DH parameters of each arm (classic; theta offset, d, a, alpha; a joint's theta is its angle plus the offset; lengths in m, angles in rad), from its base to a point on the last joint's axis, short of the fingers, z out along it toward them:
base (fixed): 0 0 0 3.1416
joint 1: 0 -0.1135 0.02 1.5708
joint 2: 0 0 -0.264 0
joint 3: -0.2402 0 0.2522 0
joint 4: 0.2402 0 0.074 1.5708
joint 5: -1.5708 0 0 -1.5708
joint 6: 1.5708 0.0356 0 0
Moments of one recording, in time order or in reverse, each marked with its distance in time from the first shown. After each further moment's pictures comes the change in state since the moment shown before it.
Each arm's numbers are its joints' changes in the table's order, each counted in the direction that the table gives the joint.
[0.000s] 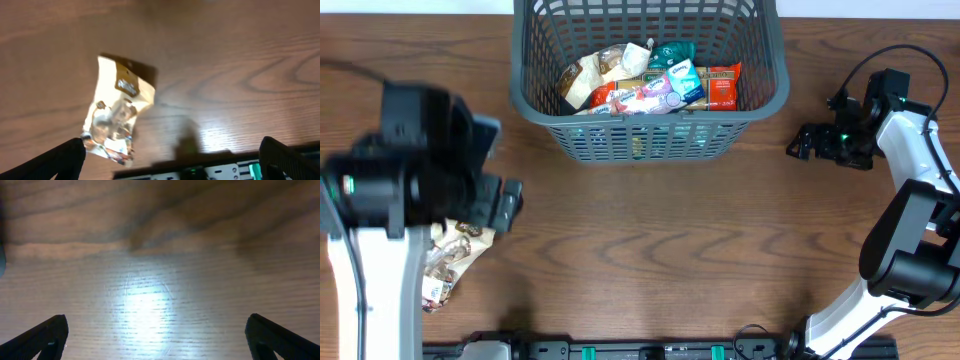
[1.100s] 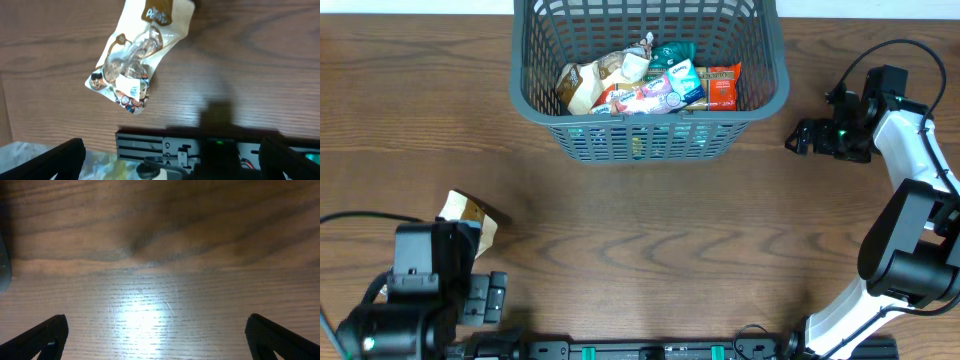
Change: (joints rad) left arm -0.020 -0.468 0.490 -0.027 0.229 -0.089; right arm -0.014 0.000 0.000 -0.074 0.000 -0.003
